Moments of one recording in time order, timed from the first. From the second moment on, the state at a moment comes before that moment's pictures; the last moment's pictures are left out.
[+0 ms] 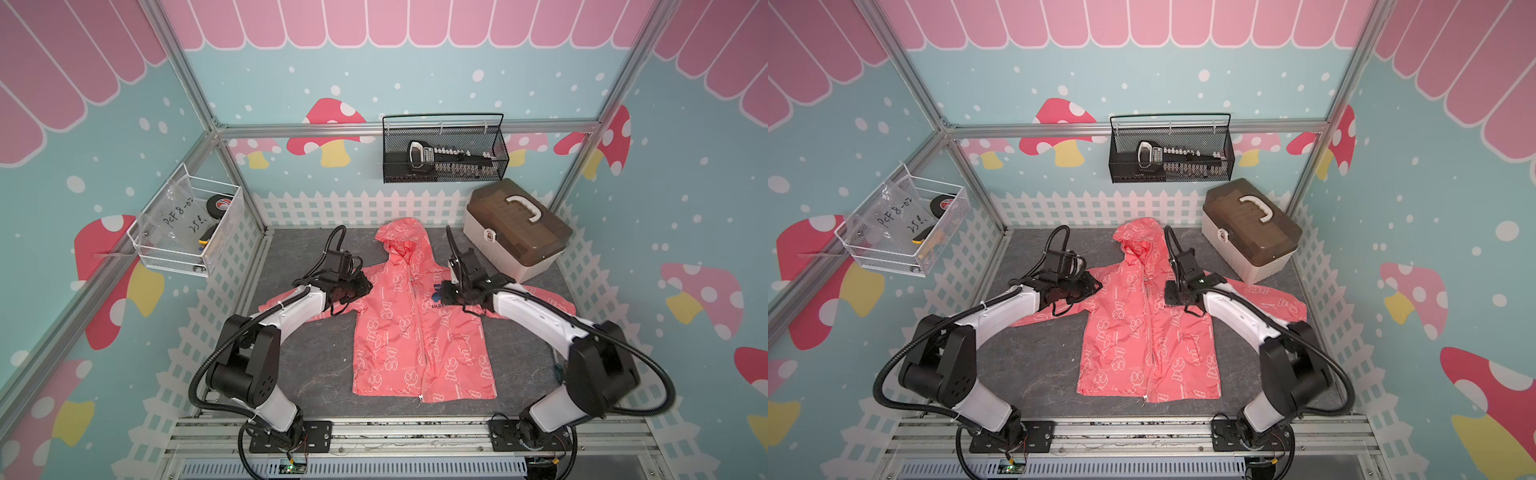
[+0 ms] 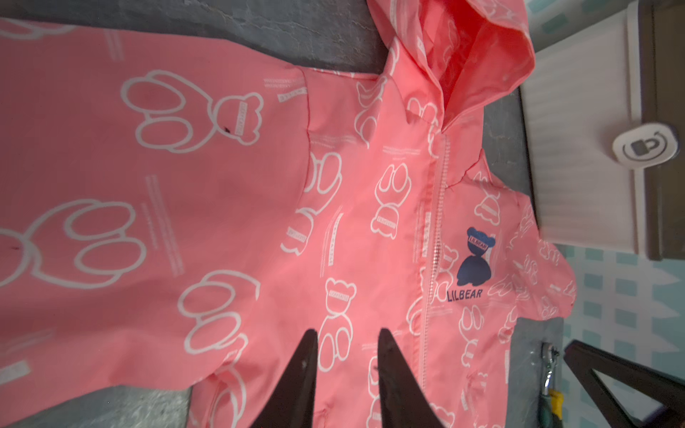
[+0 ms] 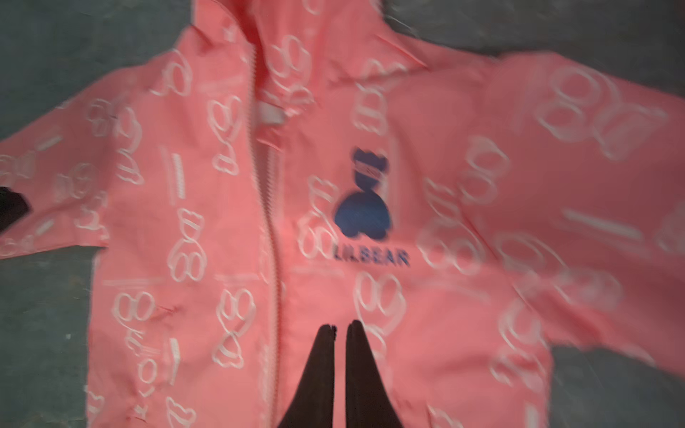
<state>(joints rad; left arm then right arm) -0.31 1.64 1.04 -0.24 0.29 -0.73 0.50 1.66 1.23 -0.51 -0.03 0.42</state>
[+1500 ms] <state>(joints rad) -0.33 1.72 1.07 -0.19 0.28 -0.78 0.28 2.50 2.09 -0.54 -0.35 0.29</state>
